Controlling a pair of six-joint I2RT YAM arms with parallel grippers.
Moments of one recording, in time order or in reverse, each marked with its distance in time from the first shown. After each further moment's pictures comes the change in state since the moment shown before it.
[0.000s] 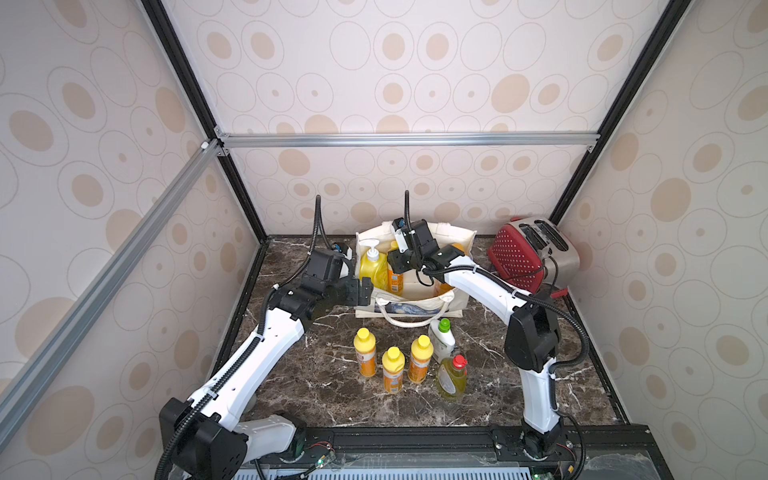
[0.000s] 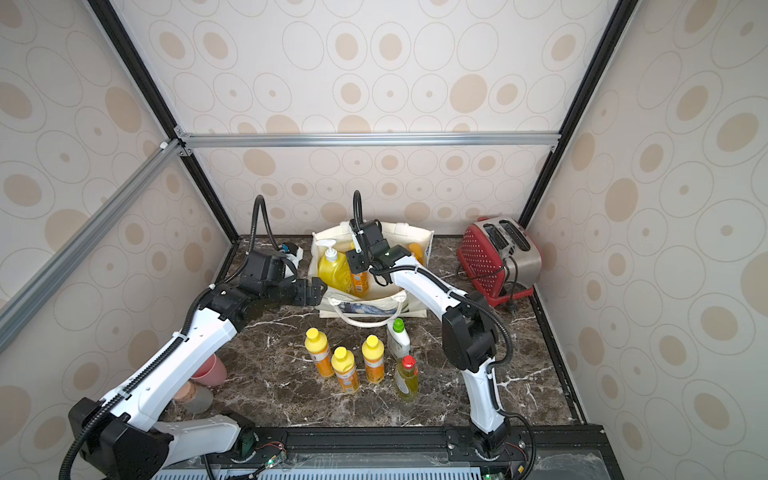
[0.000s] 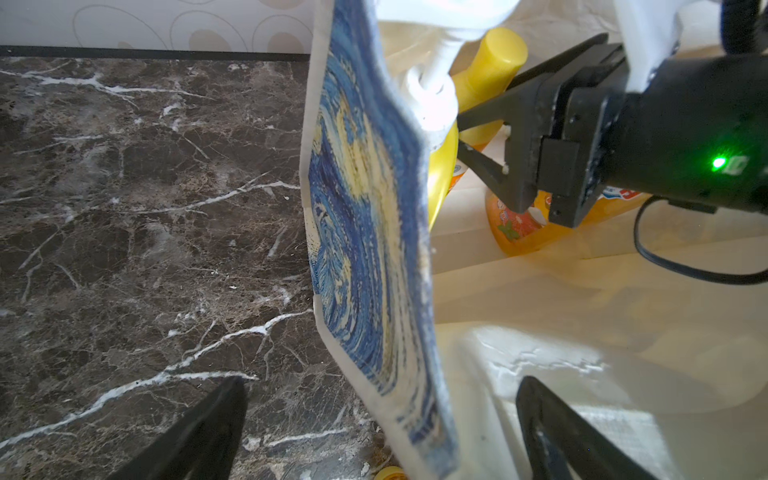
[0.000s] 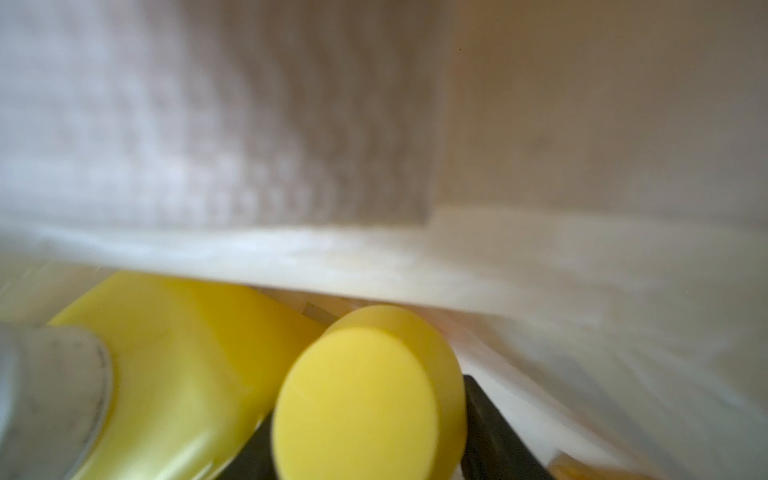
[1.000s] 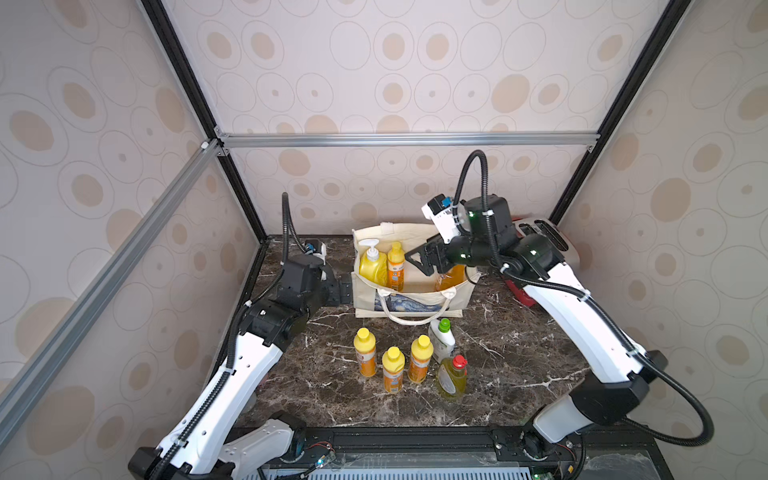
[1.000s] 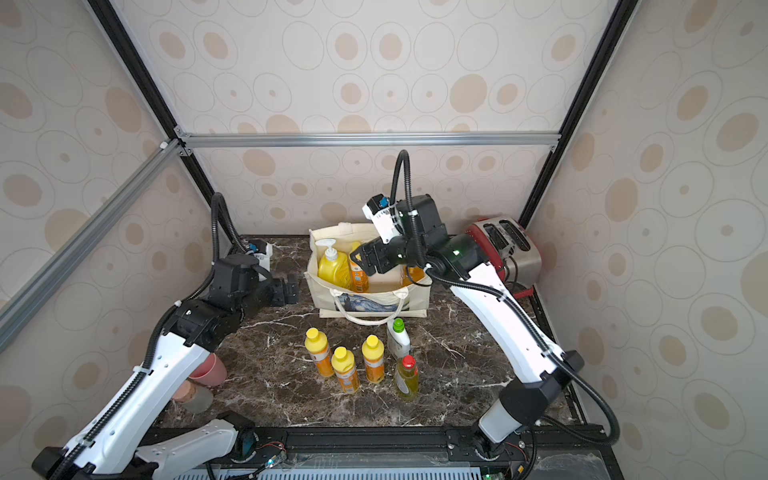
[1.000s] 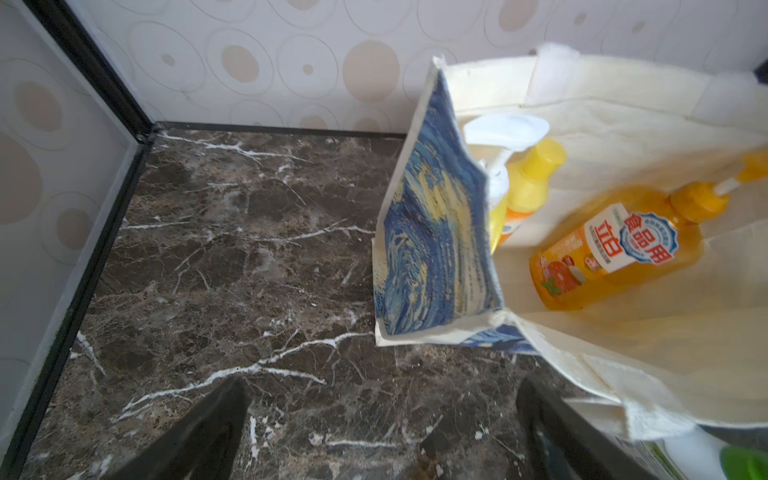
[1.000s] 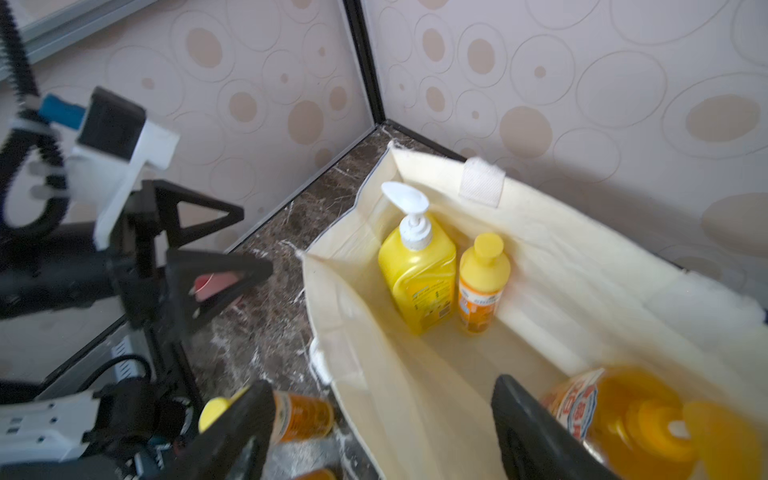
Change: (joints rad) left arm 0.050 -0.206 -0.055 -0.005 -0.200 -0.024; right arm 0.003 -0.543 0.003 -0.455 -0.329 -0.072
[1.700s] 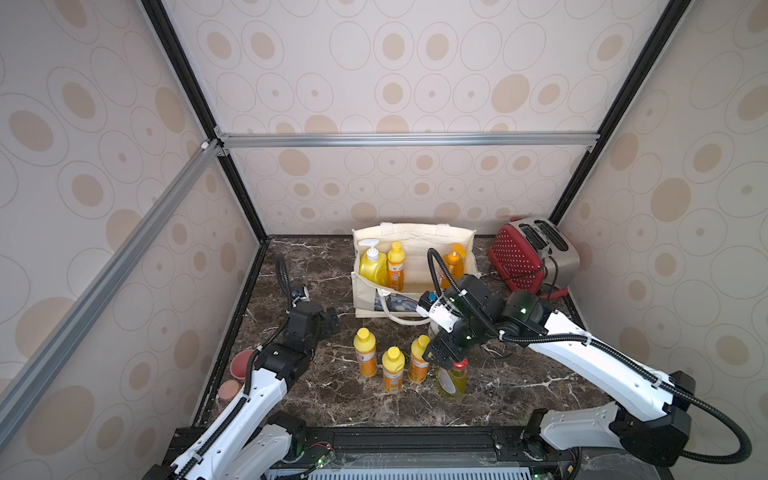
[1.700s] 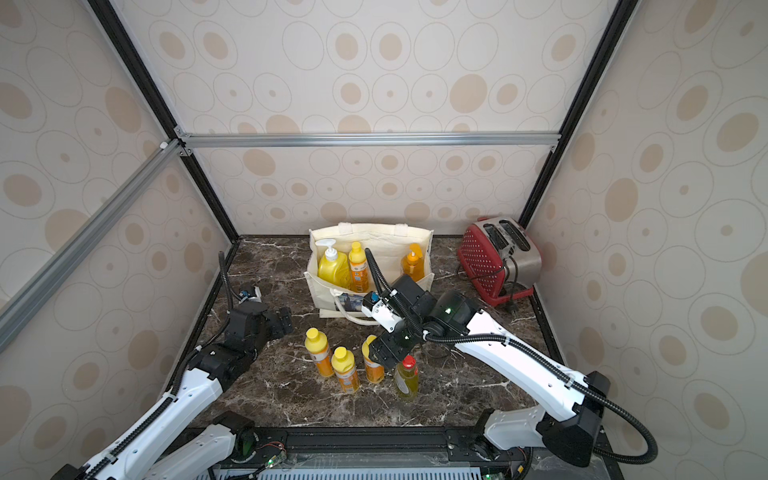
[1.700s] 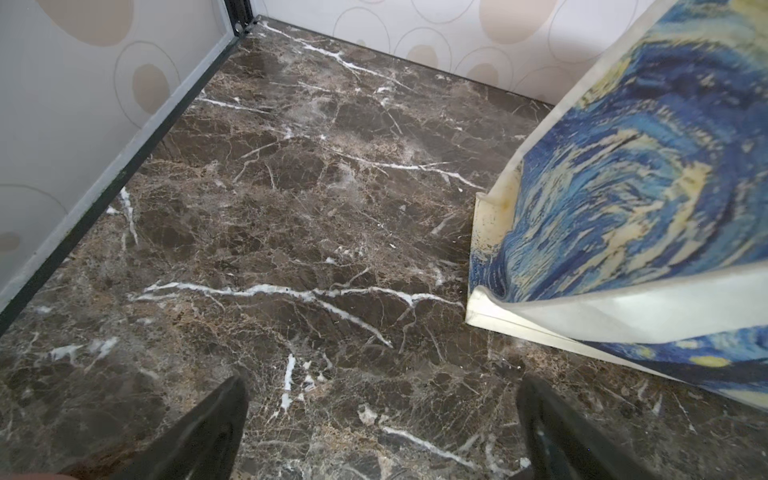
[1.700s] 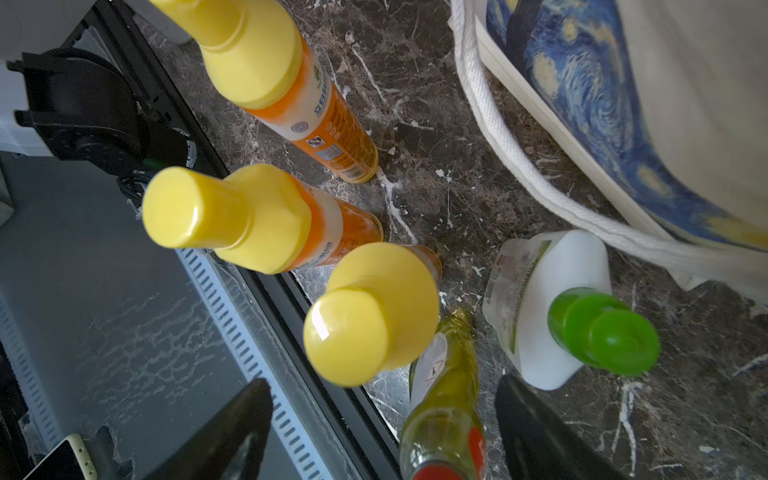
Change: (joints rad) left arm 0.031 -0.166 -0.541 0.309 -0.169 -0.170; right arm 0.246 -0.218 -0.518 -0.196 0.069 0.008
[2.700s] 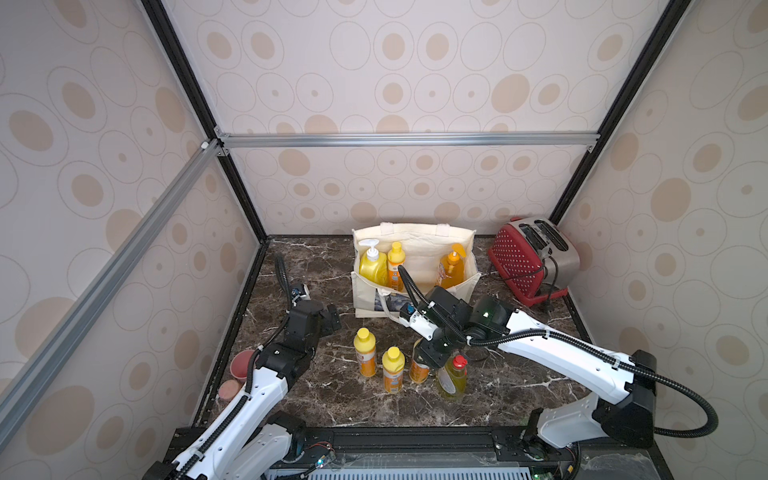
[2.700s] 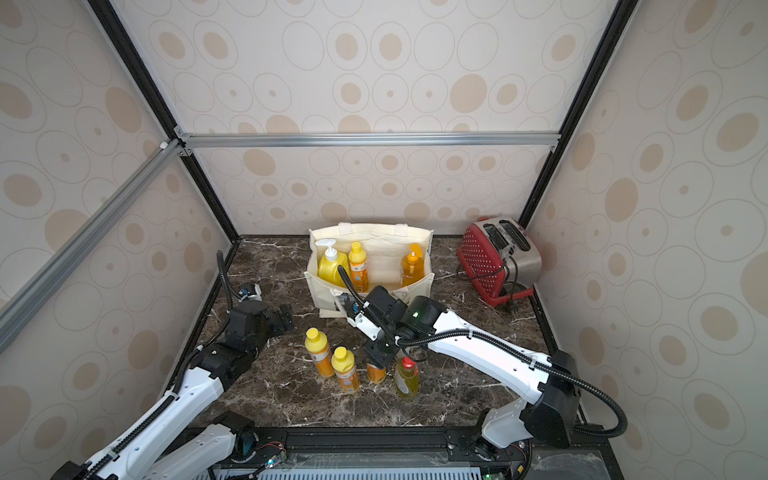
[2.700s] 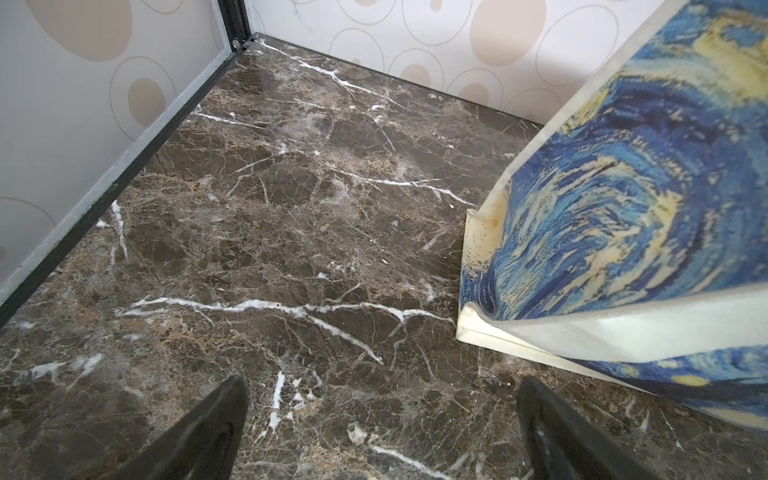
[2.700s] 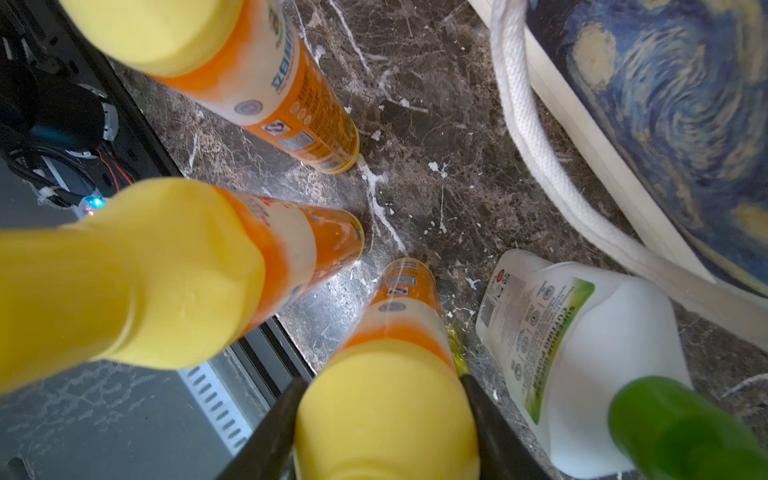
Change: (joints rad) left arm 0.000 0.011 0.000 0.053 -0.002 -0.001; right arm 0.083 0.124 -0.005 0.040 0.126 0.000
